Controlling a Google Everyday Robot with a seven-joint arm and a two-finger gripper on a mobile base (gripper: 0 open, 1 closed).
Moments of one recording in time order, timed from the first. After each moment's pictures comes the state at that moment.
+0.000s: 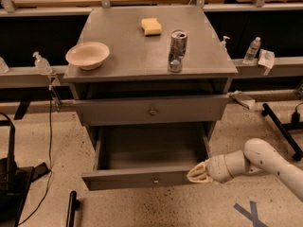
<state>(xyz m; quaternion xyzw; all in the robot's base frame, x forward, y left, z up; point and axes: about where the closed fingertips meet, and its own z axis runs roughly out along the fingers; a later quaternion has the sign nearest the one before) 0.498 -0.172 0.475 -0.70 0.57 0.25 0.36</state>
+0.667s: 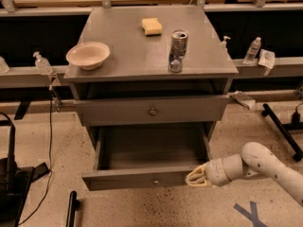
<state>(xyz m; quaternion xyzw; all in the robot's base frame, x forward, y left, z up) 0.491 -0.167 0.461 -0.70 0.57 0.25 0.36</state>
